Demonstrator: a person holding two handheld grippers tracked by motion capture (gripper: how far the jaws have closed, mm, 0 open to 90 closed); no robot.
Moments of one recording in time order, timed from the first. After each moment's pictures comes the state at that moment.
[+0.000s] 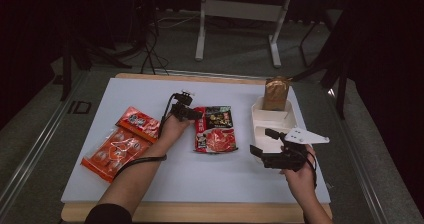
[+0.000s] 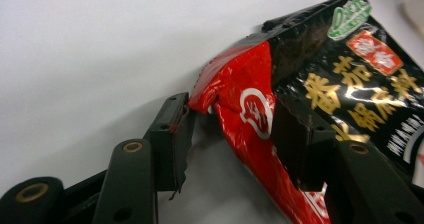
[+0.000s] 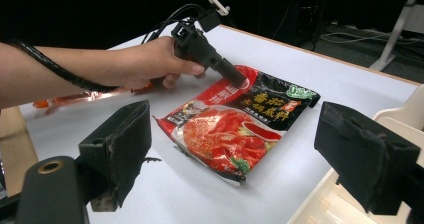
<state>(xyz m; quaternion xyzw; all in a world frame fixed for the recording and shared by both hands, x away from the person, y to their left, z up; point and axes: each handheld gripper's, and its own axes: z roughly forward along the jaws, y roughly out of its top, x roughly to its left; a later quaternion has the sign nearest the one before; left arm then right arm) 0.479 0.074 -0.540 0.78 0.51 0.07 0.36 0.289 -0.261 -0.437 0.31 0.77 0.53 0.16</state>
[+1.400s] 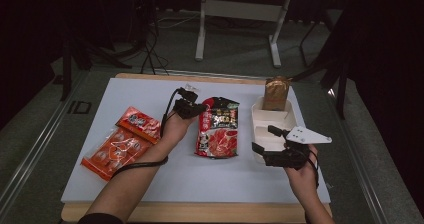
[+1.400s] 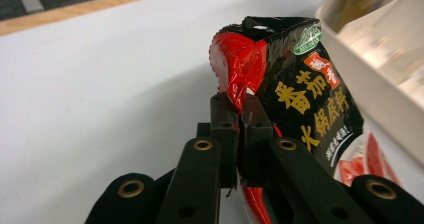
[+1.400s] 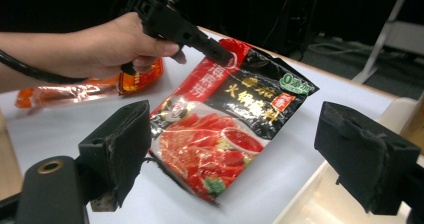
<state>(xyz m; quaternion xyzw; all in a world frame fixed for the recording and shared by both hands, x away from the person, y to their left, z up) 0.436 0.061 -0.476 0.78 0.44 0.11 0.42 0.289 -0.263 -0.431 0.30 0.77 0.53 0.19</state>
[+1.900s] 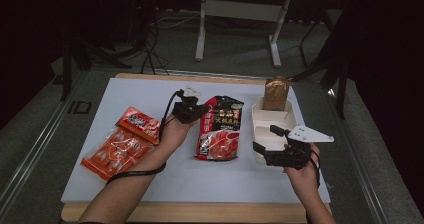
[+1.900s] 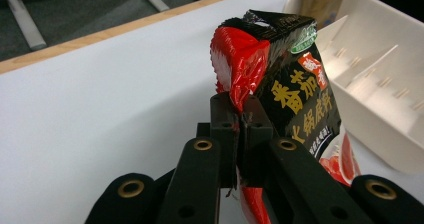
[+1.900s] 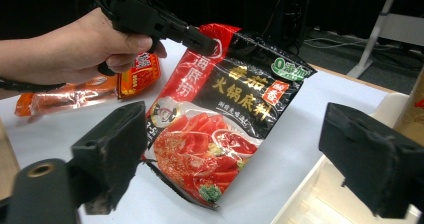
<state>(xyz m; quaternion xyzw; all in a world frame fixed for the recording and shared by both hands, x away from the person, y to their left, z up) 0.404 0.059 -0.456 0.78 0.41 0.14 0.46 0.287 -0.263 -0.426 0.32 0.76 0.53 0.18</state>
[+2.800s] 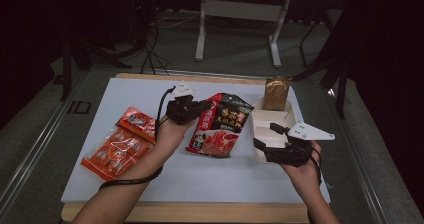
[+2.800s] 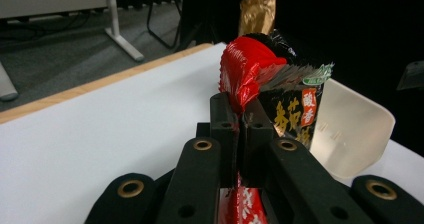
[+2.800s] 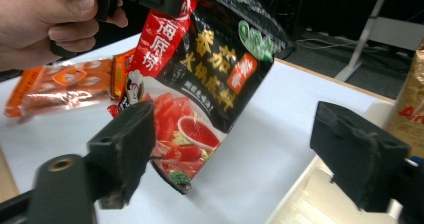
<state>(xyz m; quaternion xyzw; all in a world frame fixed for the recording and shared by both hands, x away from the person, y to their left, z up) 0.366 0.076 -0.408 0.74 0.35 0.13 0.55 0.288 -0.261 -0.413 0.32 0.77 0.52 0.19</state>
